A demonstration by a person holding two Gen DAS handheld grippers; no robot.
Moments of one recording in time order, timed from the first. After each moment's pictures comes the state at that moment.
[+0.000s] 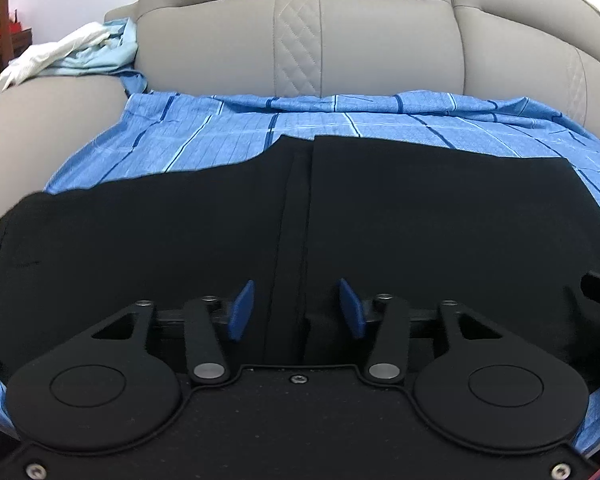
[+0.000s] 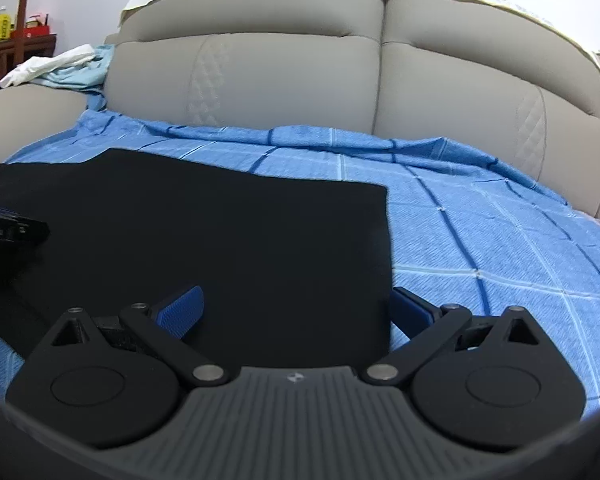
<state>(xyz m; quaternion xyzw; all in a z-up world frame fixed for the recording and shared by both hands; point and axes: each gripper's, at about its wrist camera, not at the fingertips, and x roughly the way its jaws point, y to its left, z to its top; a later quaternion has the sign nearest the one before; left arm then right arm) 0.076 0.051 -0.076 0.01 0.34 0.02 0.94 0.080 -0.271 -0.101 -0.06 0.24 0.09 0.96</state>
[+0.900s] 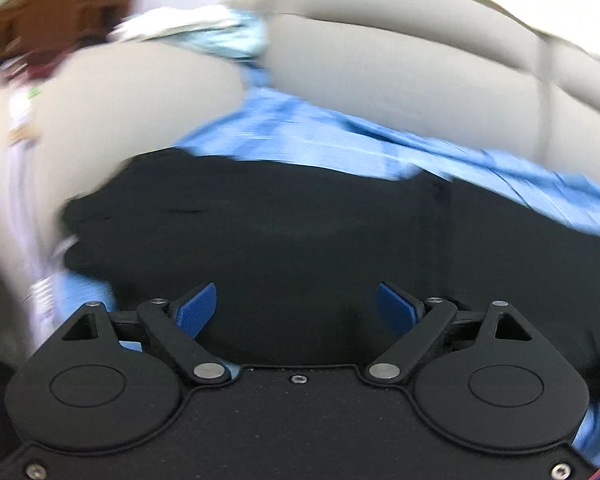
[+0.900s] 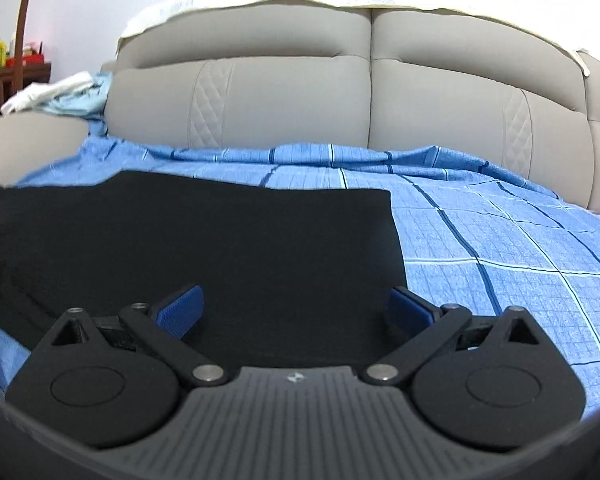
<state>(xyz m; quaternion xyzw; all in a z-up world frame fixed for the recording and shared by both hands) 0.004 0.157 -0.057 -0.11 0.30 0.14 0.94 0.056 -0.260 -0.104 -0.03 0.21 0.07 0.97</state>
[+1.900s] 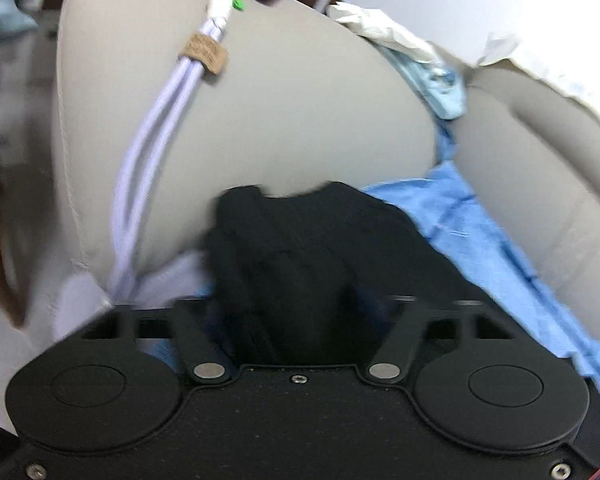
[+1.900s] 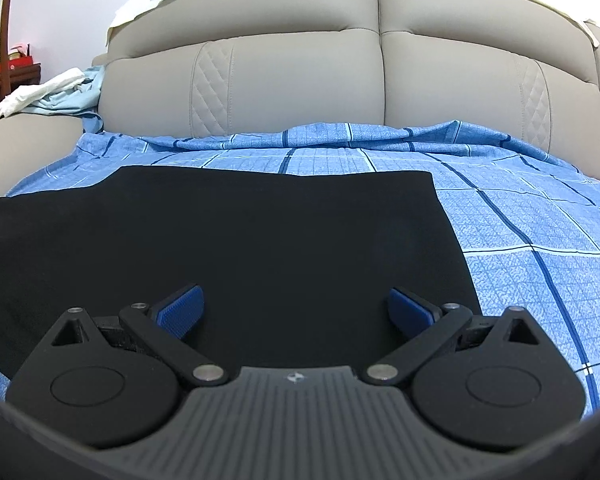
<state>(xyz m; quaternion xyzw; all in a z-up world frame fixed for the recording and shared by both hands) 0.049 0.298 -0.095 -0.30 0.24 0.30 0.87 0.091 -0.229 -0.114 0.00 0.24 0.07 0.97</state>
